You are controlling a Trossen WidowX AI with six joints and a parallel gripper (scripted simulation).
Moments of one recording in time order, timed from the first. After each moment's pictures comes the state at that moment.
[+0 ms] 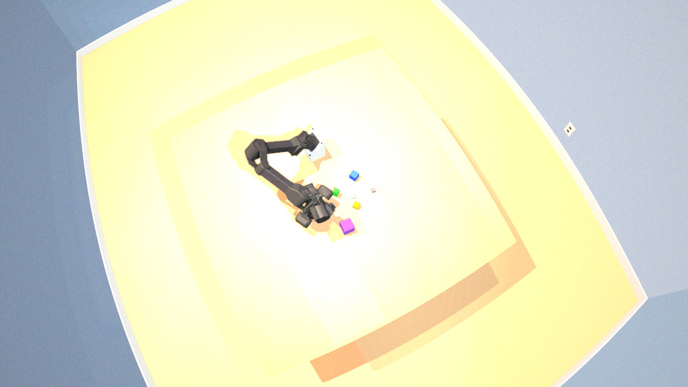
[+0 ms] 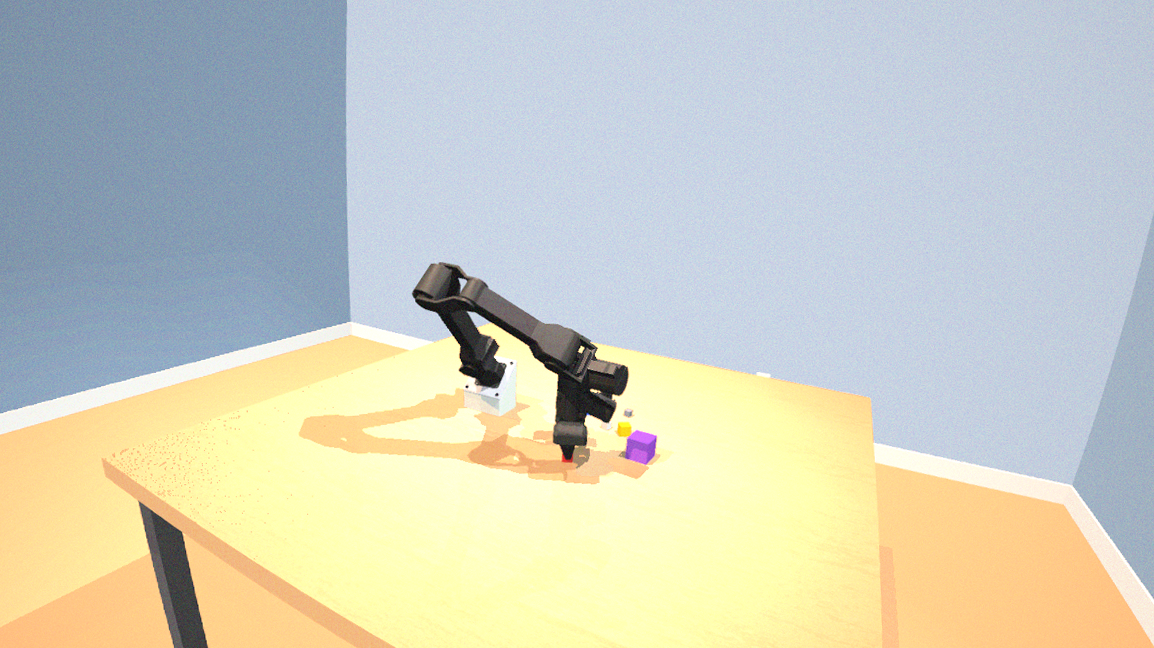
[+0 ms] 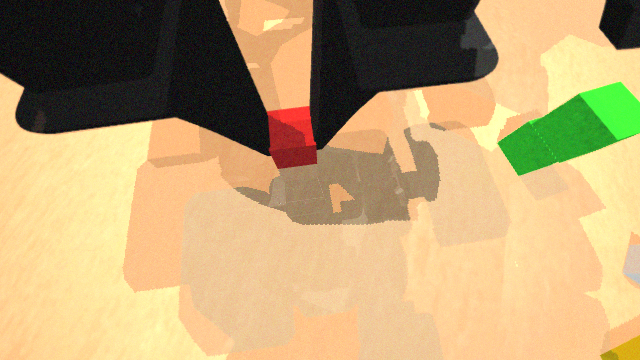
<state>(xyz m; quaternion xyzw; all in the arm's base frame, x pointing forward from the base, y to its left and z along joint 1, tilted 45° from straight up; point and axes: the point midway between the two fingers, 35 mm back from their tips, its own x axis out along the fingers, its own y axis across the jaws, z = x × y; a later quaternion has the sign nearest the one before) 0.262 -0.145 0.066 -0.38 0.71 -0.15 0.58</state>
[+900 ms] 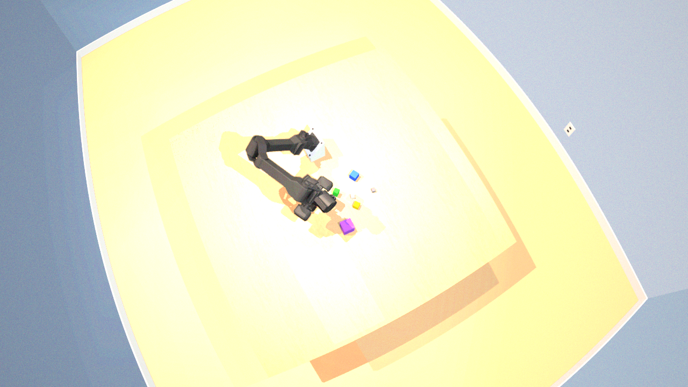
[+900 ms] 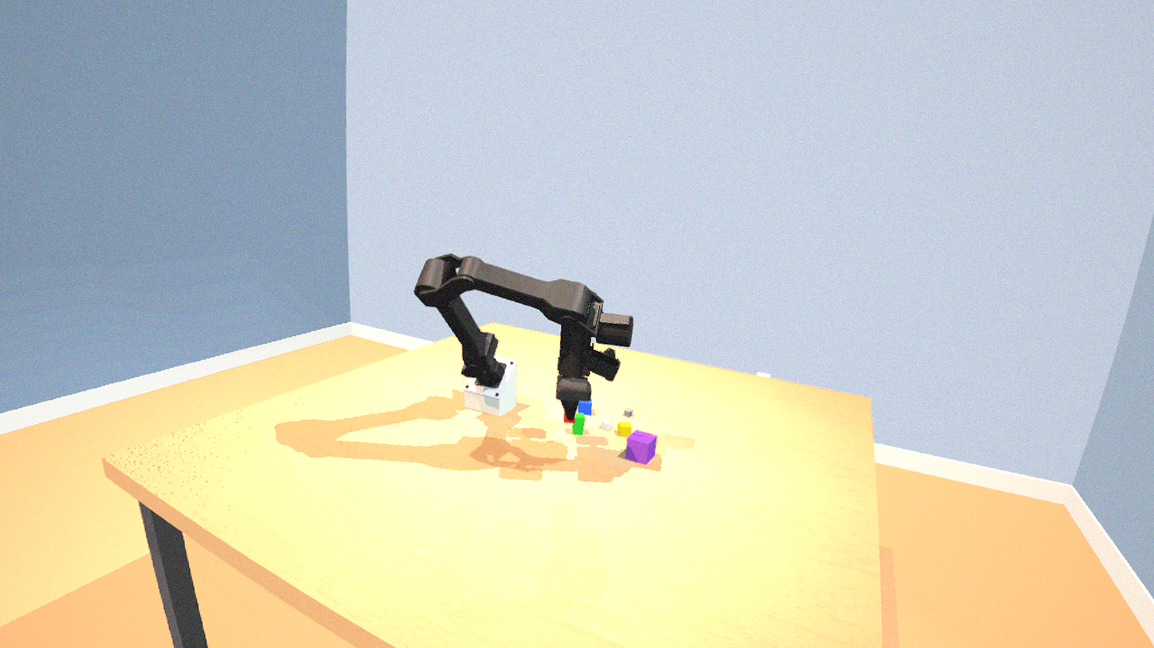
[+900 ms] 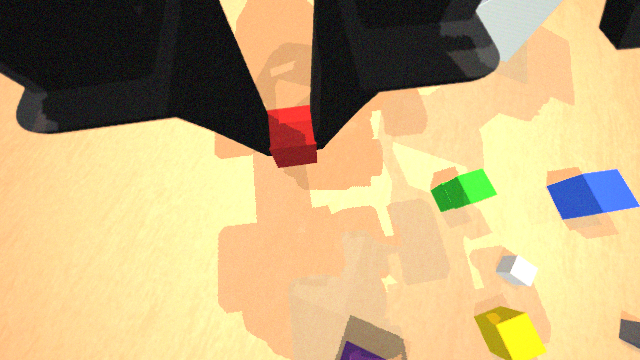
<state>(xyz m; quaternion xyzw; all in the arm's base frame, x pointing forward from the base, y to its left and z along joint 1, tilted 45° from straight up) 0.266 -0.085 0.125 -0.38 0.71 -0.14 0.57</state>
